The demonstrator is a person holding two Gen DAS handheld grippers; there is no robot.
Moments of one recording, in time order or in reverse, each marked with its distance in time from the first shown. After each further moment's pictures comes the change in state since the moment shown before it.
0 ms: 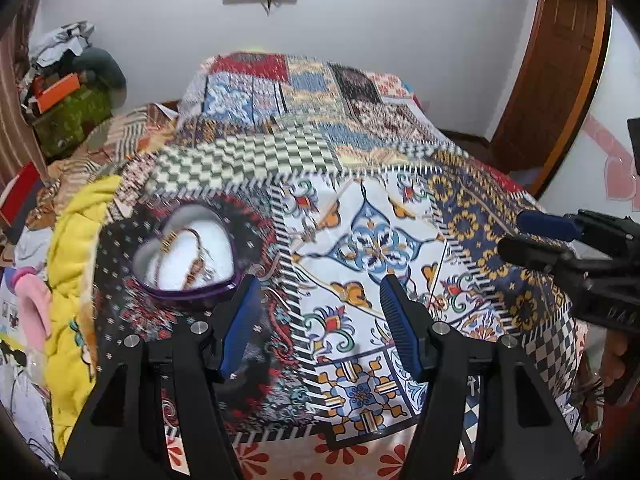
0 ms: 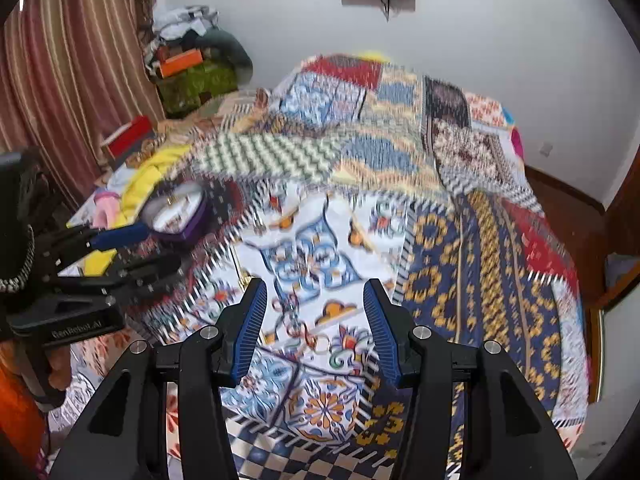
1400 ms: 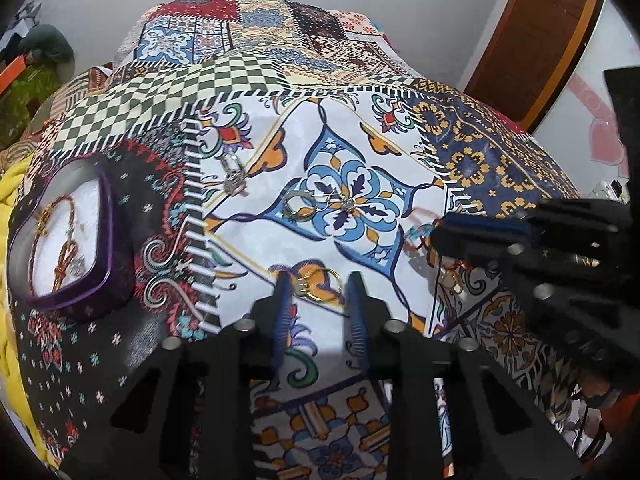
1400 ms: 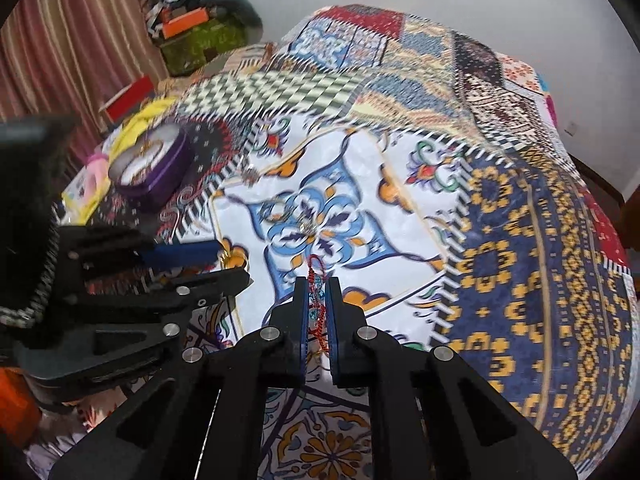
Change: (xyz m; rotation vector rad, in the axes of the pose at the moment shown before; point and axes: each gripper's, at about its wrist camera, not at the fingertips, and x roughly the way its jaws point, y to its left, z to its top) left arm 0.096 -0.023 -0.008 0.062 0.171 -0.123; right arm 0.064 -0.004 -0.010 -0.015 0.114 0.051
